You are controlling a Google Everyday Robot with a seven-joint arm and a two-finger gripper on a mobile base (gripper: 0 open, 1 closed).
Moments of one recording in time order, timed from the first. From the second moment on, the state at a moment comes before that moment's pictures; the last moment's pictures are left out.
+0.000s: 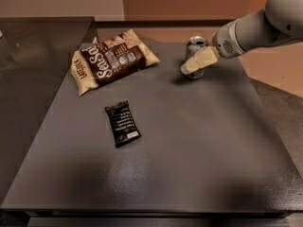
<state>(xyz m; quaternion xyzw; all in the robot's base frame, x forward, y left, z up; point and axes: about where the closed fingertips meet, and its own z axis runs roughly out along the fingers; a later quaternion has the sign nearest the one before) 0.678 -0.149 0.899 -0.42 0.80 0.14 0.40</state>
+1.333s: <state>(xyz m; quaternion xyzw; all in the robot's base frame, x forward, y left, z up) 0.668 -0.143 0.913 -0.43 0.78 0.19 0.42</state>
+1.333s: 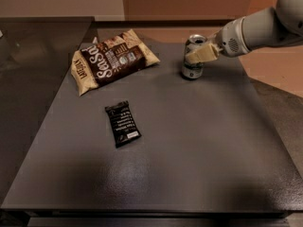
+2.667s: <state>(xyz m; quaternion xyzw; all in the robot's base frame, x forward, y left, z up) 0.562 -0.076 0.934 -0.57 0.66 0.32 0.37</state>
